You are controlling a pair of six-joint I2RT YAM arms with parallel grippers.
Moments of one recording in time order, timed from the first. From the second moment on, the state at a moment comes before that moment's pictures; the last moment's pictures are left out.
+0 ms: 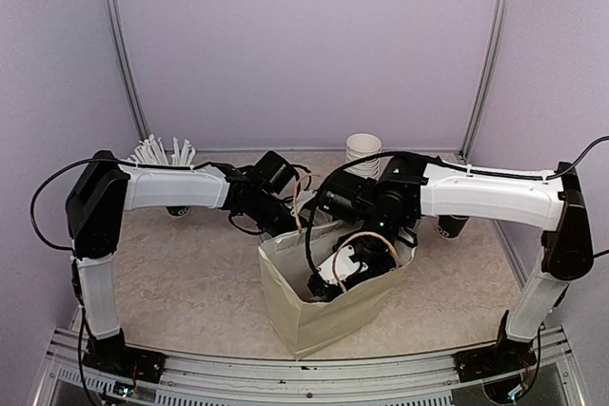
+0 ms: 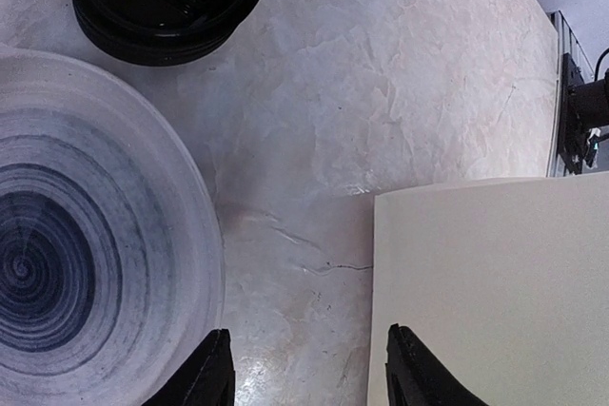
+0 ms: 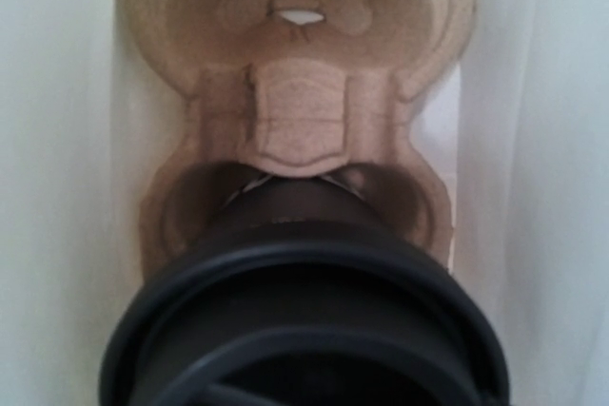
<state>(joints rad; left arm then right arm) -0.81 1.98 1.44 -0.46 0.47 -0.07 1.08 1.74 1.49 -1.16 -0.07 -1.01</state>
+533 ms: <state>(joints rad) -0.80 1.72 1.44 -0.58 0.37 -0.06 1.08 1.72 1.66 -1.28 -0.14 -0.98</state>
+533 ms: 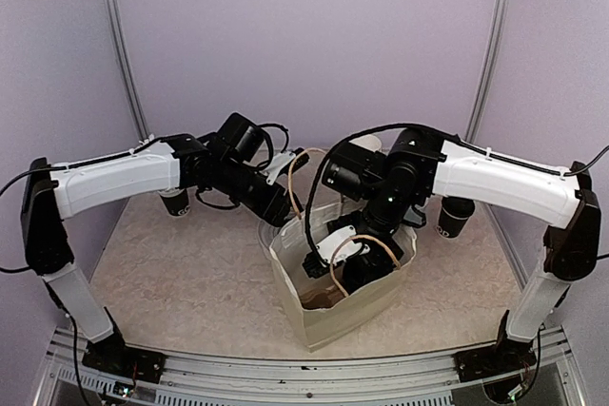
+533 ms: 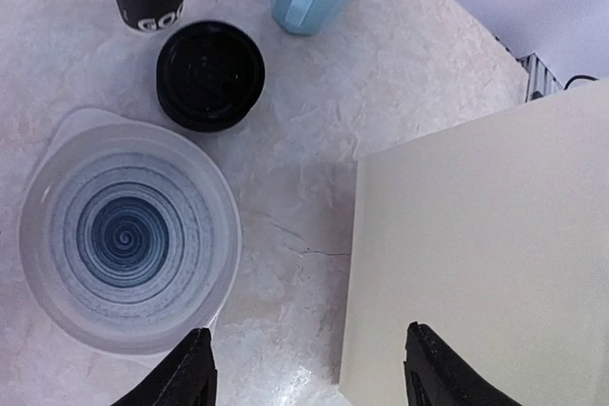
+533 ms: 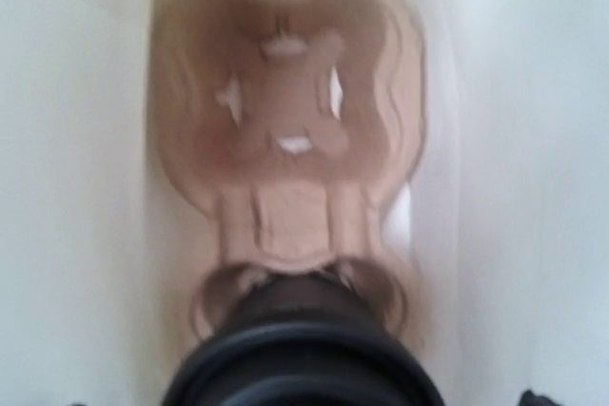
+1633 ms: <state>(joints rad) -0.98 1.50 1.49 -0.53 0.33 -0.12 1.04 1.61 1.75 -1.34 -0.22 -1.03</state>
